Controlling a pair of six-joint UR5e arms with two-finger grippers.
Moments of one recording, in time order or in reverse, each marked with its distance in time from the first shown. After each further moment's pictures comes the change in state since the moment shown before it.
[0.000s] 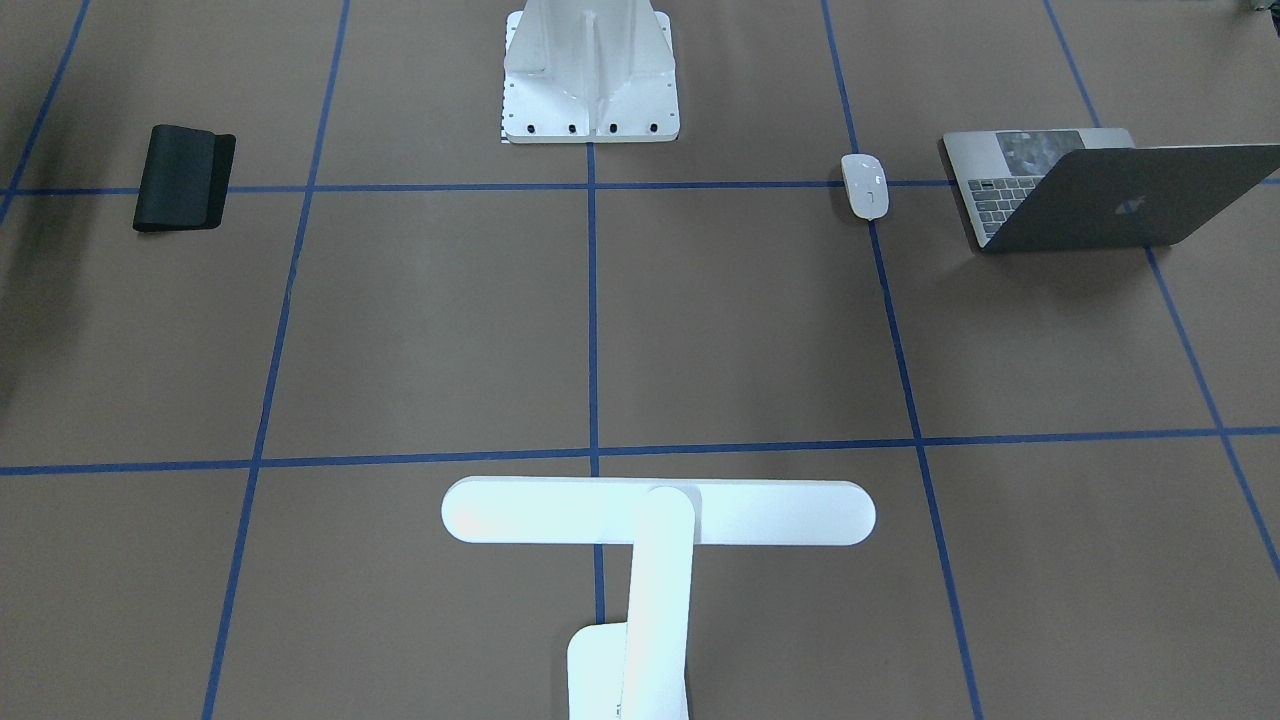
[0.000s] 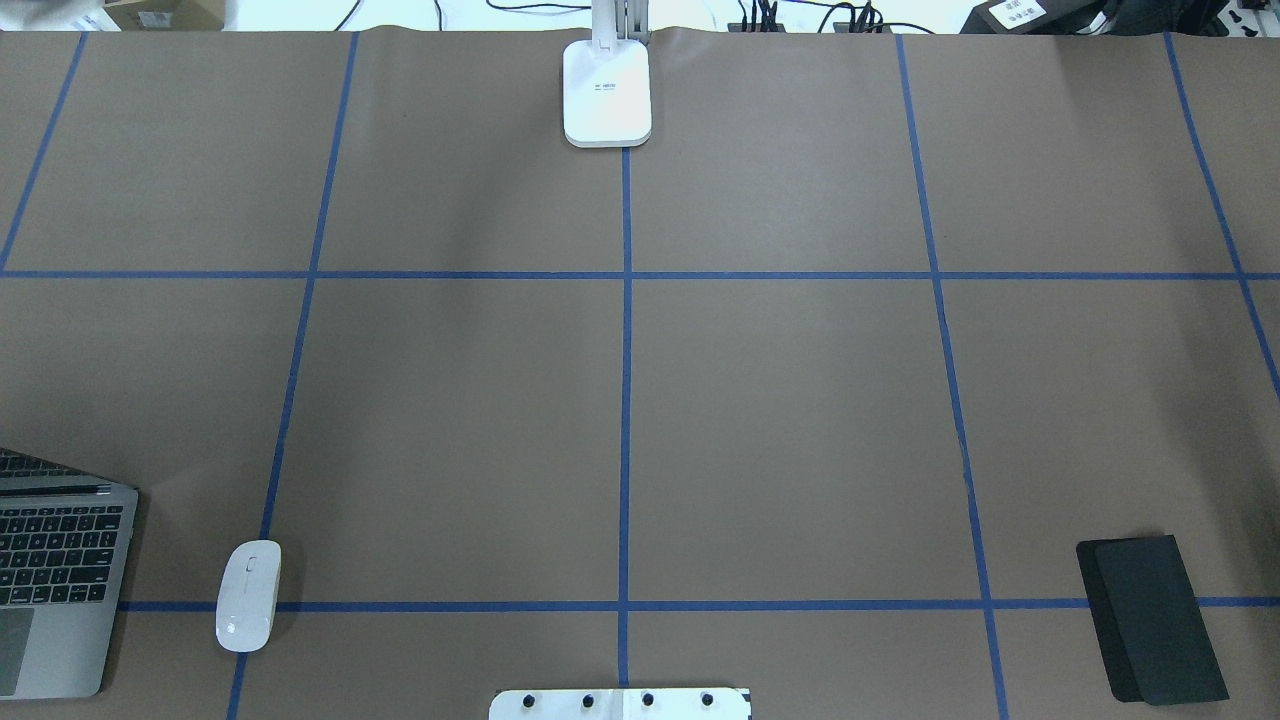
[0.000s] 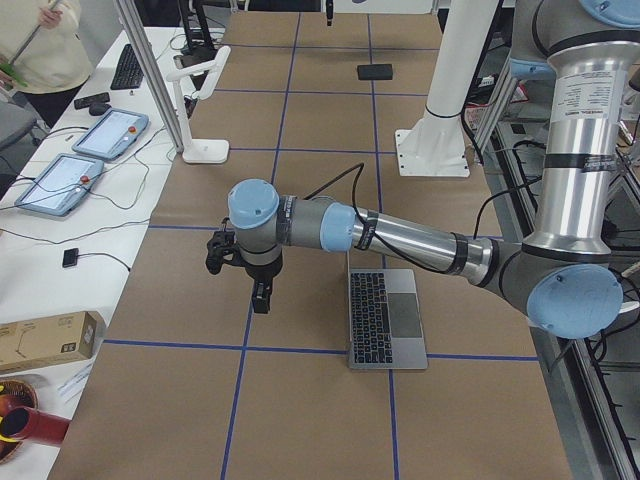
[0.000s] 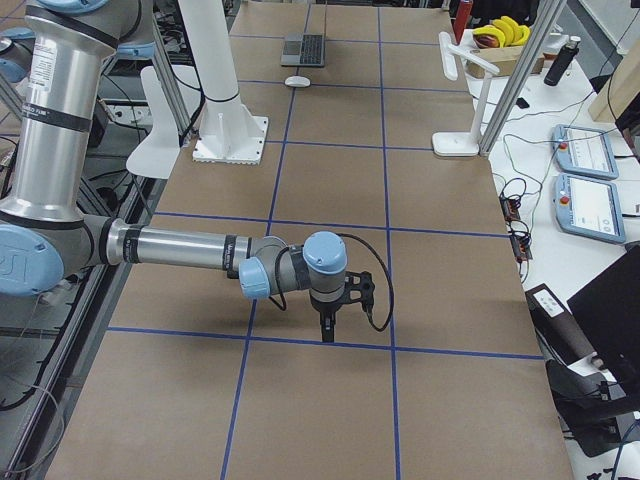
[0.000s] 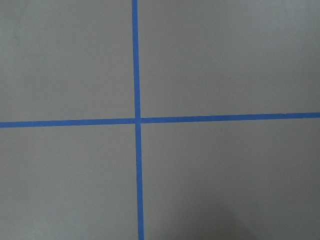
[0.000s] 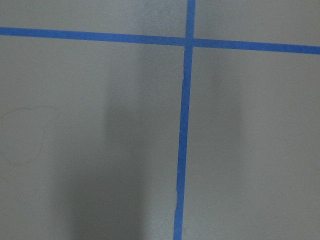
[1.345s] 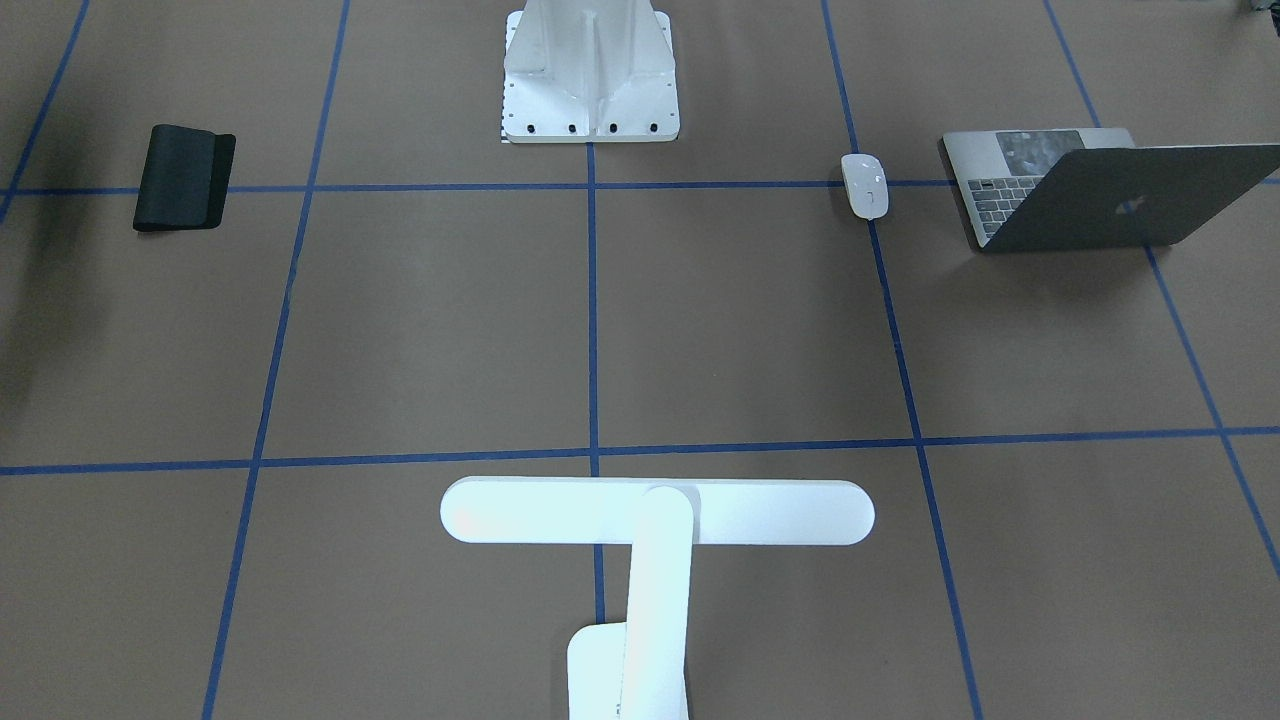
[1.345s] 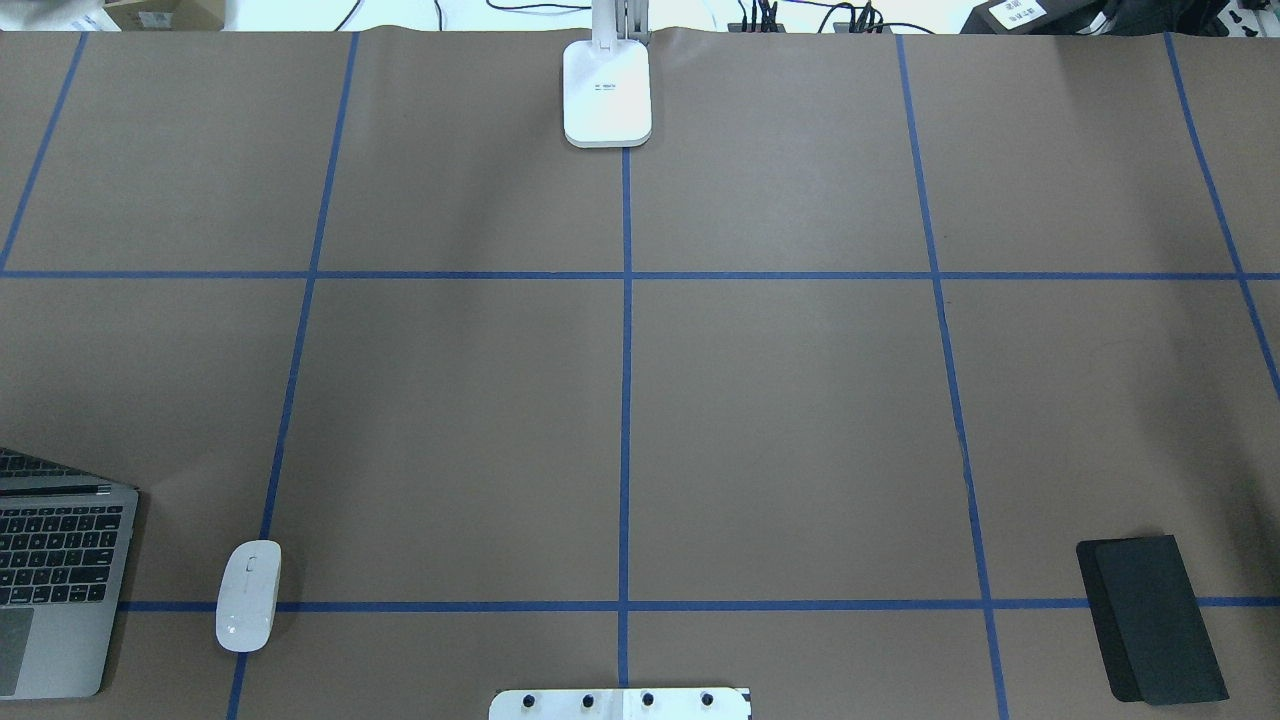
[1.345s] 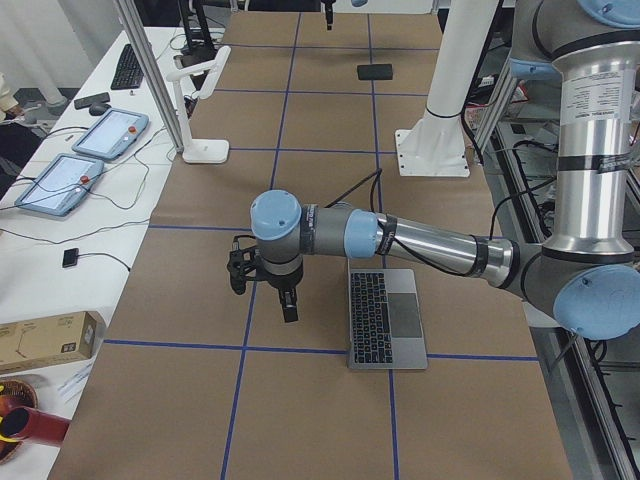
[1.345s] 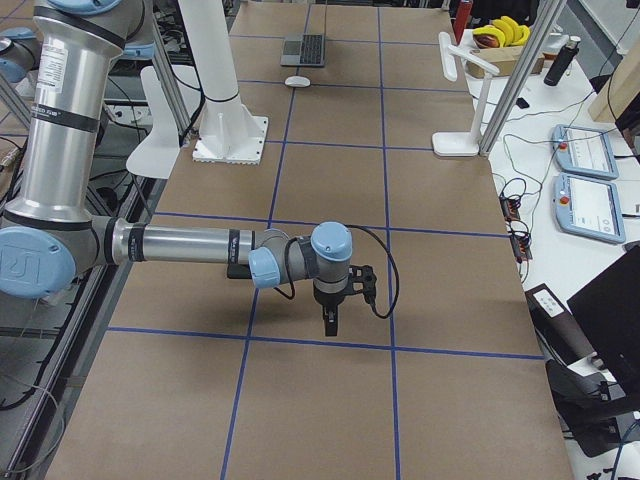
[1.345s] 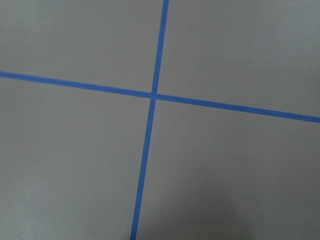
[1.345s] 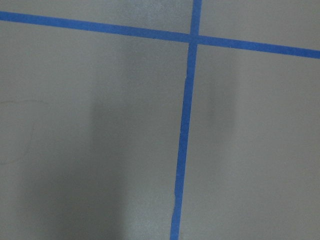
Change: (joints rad) left arm -0.001 0.118 -0.081 0.021 0.000 -0.280; right arm -0.082 0.014 0.030 -0.050 -0.068 0.005
